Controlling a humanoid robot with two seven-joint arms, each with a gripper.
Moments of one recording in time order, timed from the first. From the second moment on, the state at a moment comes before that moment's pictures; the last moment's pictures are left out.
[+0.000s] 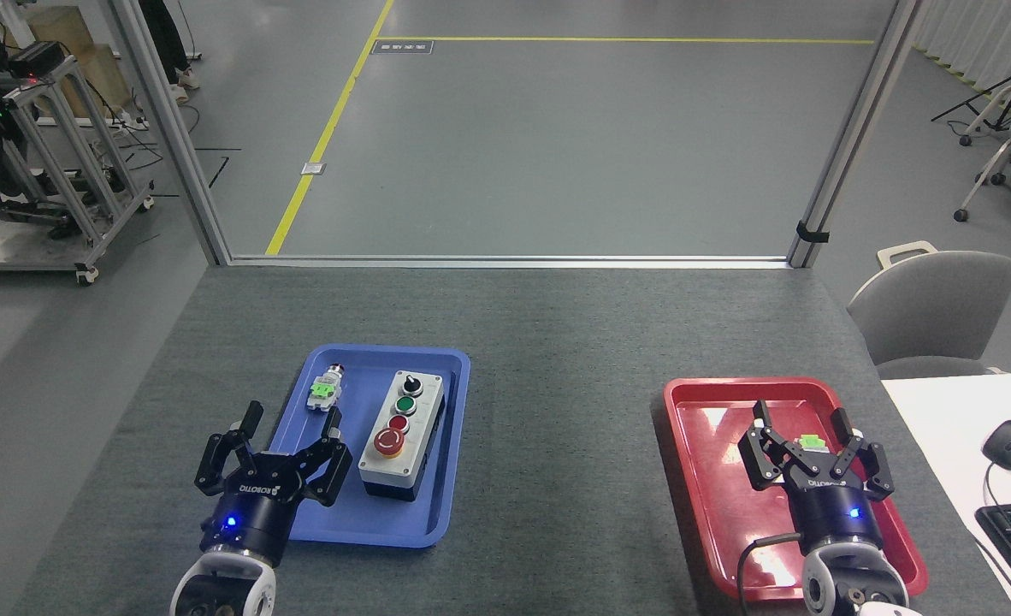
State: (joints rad) left arm -0.11 0.11 -0.03 -1.48 -1.36 -0.09 0.17; right arm -0.16 -0.07 -0.19 -1.33 1.37 -0.16 -0.12
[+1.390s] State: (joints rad) left arm -0.24 0.01 -0.16 -1.08 -1.51 0.02 0.17; right arm -0.16 -0.07 -0.19 -1.33 1.37 -0.16 -0.11
